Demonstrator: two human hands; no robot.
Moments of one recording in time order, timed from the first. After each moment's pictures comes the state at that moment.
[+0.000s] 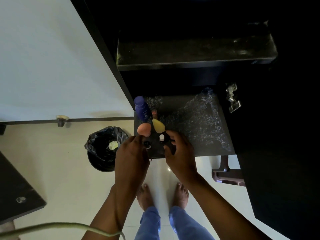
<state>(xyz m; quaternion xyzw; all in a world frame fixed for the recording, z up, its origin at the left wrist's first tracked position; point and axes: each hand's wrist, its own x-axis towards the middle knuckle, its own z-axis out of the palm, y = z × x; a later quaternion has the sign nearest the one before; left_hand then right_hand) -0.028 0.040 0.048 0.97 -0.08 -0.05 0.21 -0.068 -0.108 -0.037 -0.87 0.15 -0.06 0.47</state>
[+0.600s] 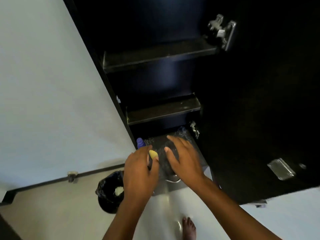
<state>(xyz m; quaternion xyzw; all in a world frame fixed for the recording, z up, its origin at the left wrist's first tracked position) -0.100 0.039 0.237 0.93 -0.16 0.03 0.34 -0.127 -0.123 0.202 -0.90 0.15 -0.15 0.39</state>
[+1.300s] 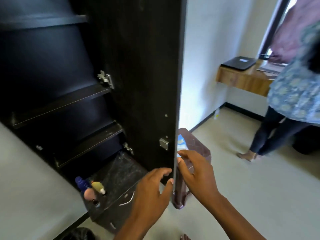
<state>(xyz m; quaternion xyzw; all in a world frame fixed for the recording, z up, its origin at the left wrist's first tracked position) -0.288 -0.055 0.311 0.80 -0.47 -0.14 0.33 -0.405 -0.185 0.302 -0.80 0.35 -0.36 0.32</state>
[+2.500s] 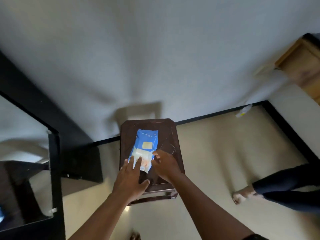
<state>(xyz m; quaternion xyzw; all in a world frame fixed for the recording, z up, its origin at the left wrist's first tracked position) -0.244 -0.490 -0.033 0.92 -0.26 -0.29 0.11 -0.283 -0.657 -0.023 -0.85 0.30 0.14 0.41</state>
